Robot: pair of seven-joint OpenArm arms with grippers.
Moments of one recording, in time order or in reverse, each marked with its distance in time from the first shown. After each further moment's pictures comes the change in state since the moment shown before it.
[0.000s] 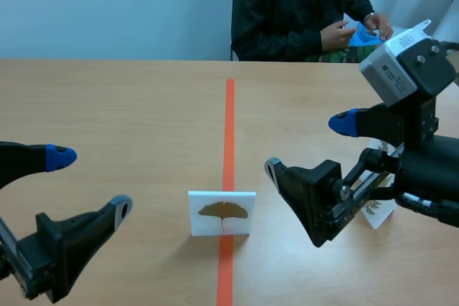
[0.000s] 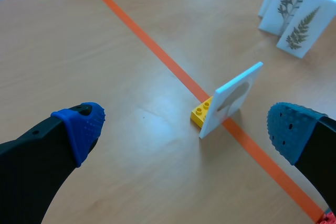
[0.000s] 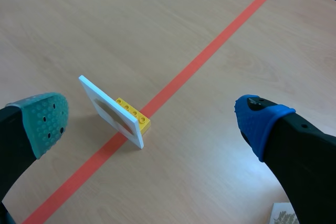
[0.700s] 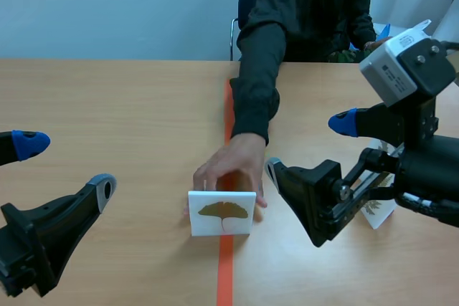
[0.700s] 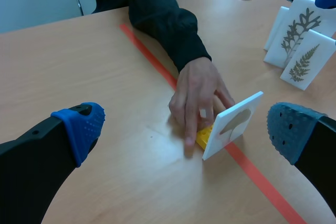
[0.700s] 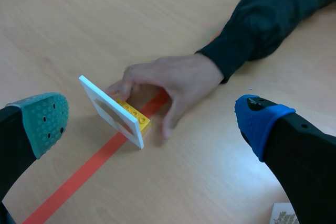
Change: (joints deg) left arm 7.7 0.0 -2.4 4.8 -1.4 6.9 -9.4; right arm 0.0 0.0 0.0 0.0 0.0 0.0 0.0
